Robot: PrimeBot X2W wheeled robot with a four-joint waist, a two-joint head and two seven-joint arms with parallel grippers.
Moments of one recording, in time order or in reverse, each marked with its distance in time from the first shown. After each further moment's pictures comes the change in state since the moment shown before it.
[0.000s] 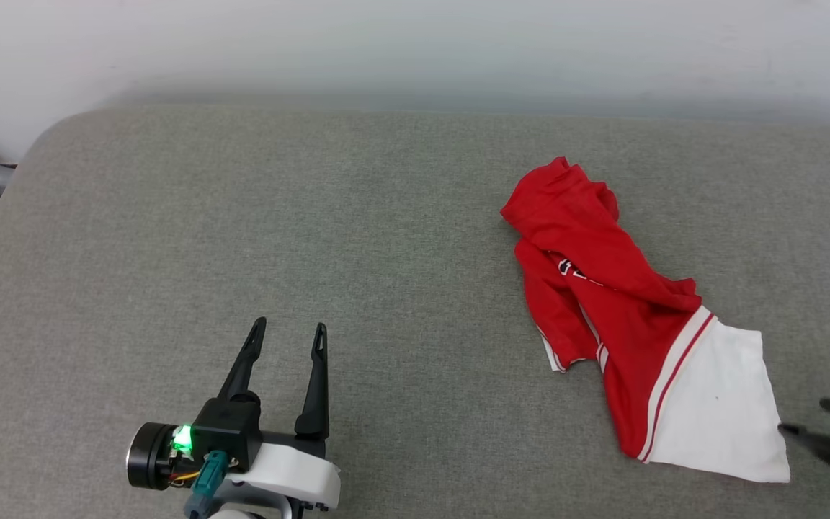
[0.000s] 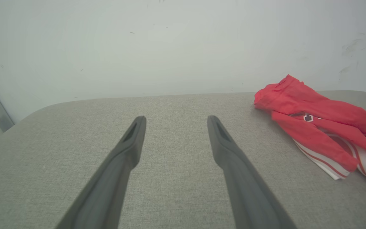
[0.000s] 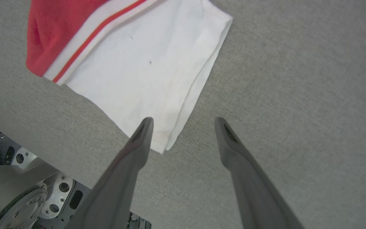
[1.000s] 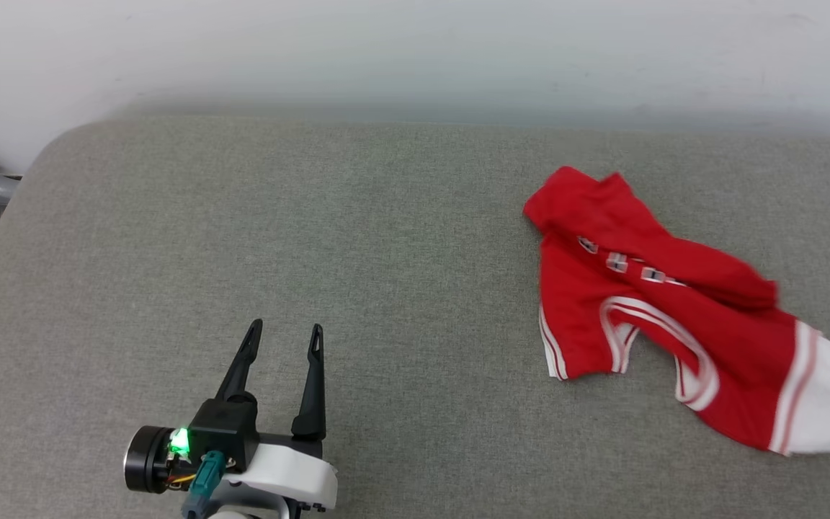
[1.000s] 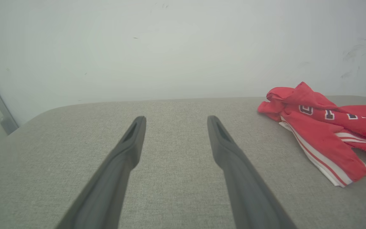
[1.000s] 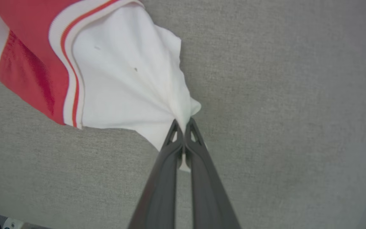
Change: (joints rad) left arm -0.004 0.000 -0.001 0.008 -0.007 0.009 0.000; right arm 0.192 0.104 -0.329 0.294 -0.042 0.000 -0.129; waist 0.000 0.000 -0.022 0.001
